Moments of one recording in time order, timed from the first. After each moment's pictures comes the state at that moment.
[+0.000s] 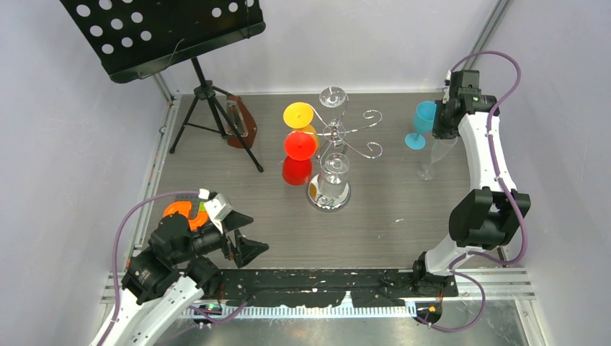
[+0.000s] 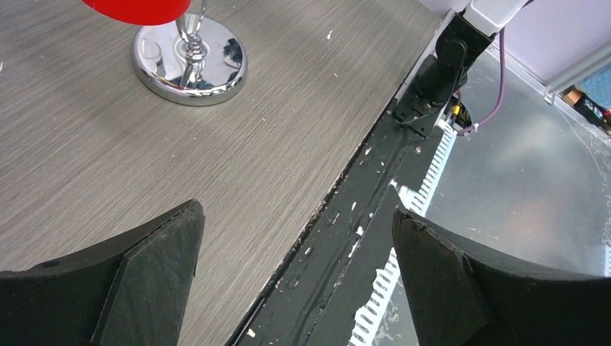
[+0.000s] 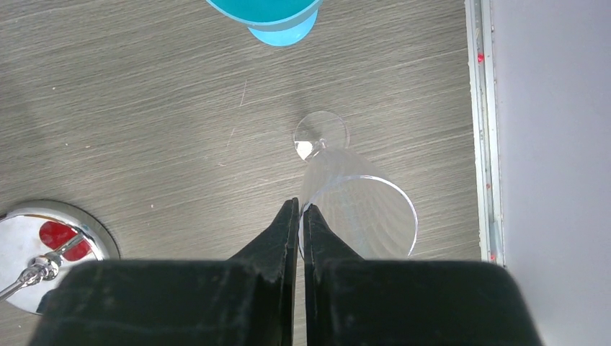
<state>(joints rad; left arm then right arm) -0.63 0.22 0.65 -0.70 0.44 -0.23 -0.13 1.61 1.65 -0.99 0.11 0.06</state>
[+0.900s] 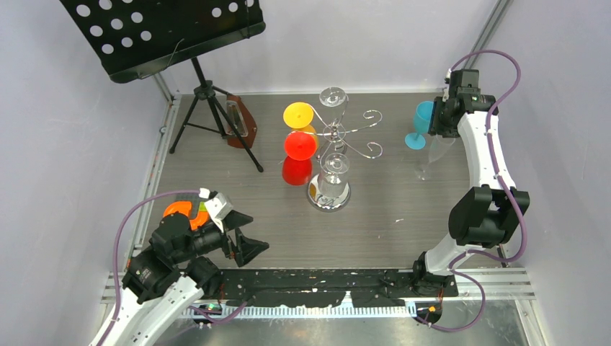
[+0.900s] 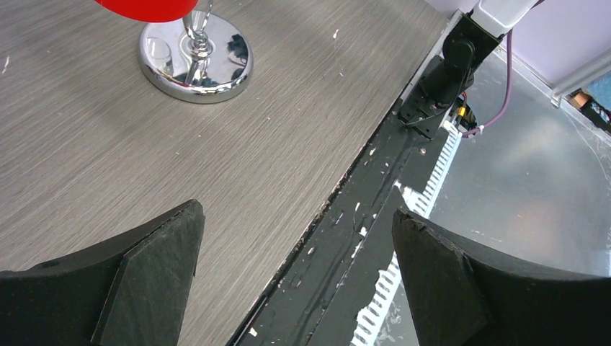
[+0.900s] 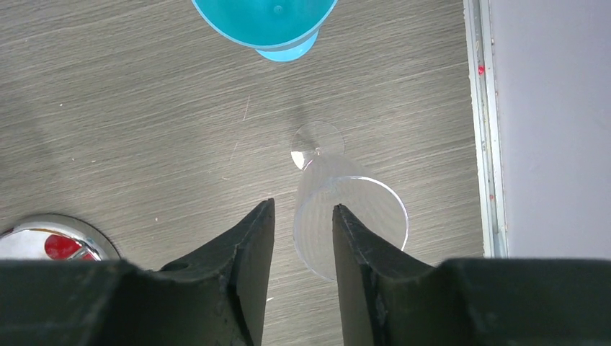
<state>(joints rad) -0.63 0.22 0.64 -0.70 0.43 -0.24 -0.13 1.63 1.65 -0.95 0.11 0.07</state>
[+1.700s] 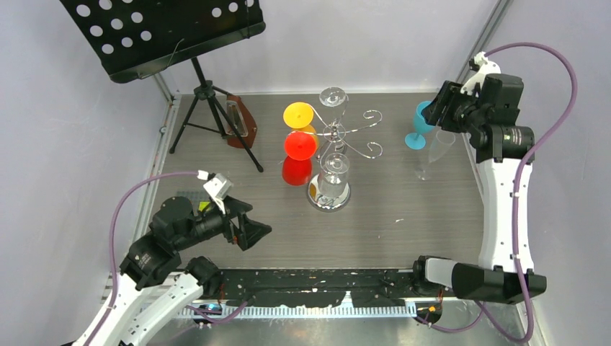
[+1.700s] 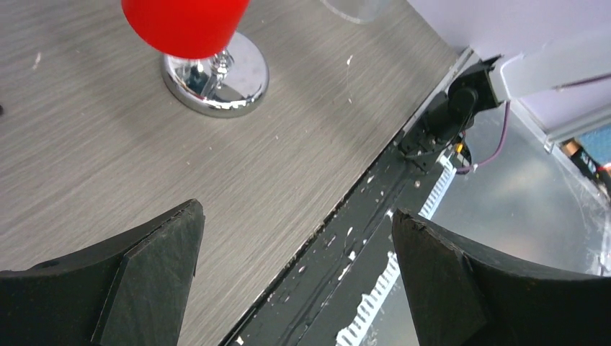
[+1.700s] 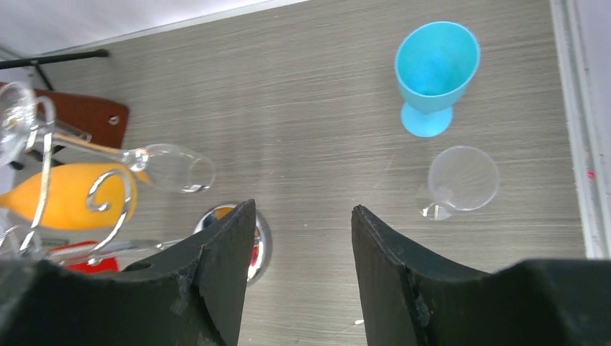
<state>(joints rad) -0.63 0.38 0.76 -0.68 0.36 -0.31 -0.13 1.26 1.63 -0.87 -0.21 0.19</state>
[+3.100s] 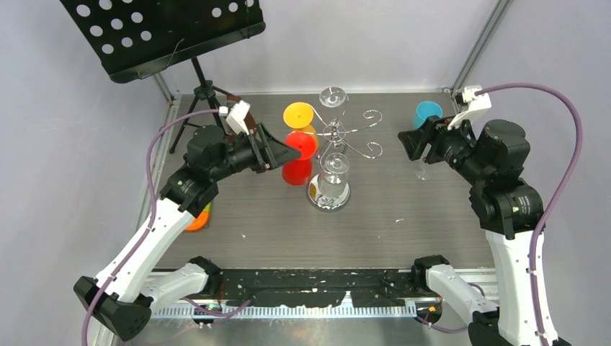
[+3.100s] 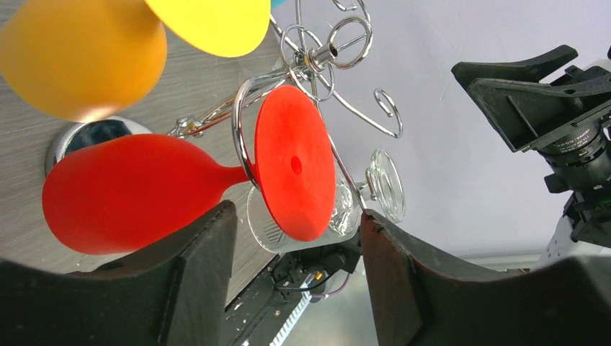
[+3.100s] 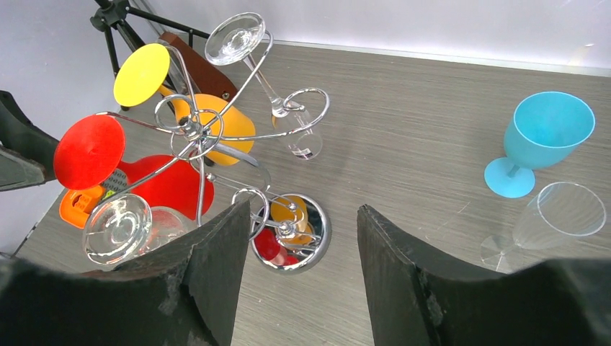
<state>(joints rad) -0.53 1.00 1.09 -0.28 0.41 -0.84 0.15 0.87 1.43 -0.76 -0.25 0.18</state>
